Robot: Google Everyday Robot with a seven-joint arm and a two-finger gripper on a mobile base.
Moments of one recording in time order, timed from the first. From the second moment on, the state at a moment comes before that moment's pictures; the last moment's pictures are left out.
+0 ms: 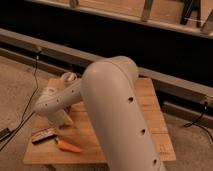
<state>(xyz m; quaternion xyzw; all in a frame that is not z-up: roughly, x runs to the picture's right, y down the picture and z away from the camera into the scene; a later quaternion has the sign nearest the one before) -0.241 0.223 0.807 -0.30 0.16 0.44 0.83</state>
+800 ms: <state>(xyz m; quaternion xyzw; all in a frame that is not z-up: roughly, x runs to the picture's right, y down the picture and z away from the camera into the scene) -0.244 0.206 0.825 -0.28 0.14 0.42 0.85</state>
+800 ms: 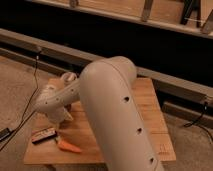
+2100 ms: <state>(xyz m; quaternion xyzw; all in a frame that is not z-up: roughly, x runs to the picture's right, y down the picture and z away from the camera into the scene) -0.334 0.228 0.799 -0.30 0.10 0.32 0.89</state>
